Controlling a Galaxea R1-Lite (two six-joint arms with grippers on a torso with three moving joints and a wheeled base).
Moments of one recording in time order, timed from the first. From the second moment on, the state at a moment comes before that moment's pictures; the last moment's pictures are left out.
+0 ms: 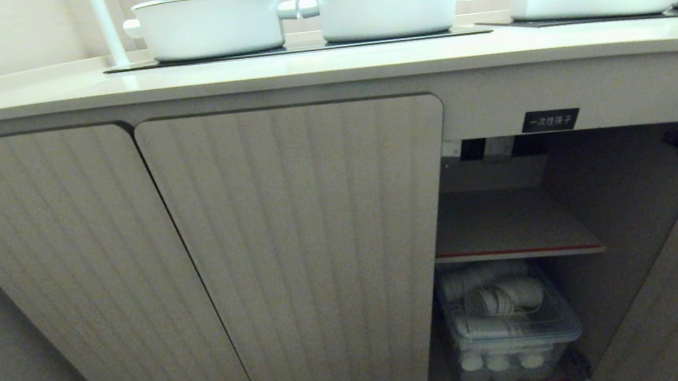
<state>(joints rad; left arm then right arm) 0.00 0.00 0.00 0.00 -0.01 -0.01 0.11 1.17 -0.13 0.06 0.17 0.04</state>
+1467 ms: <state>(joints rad) 0.00 0.00 0.00 0.00 -0.01 -0.01 0.11 1.51 -0.55 0.08 0.13 0.30</state>
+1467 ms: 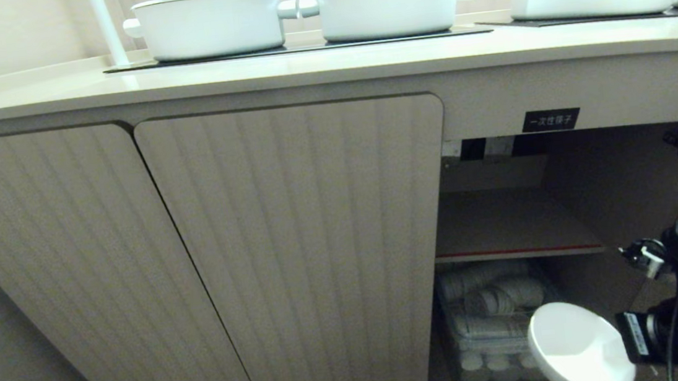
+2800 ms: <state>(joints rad) 0.00 0.00 0.00 0.00 -0.01 -0.01 0.19 1.88 -0.92 0.17 0.00 0.73</state>
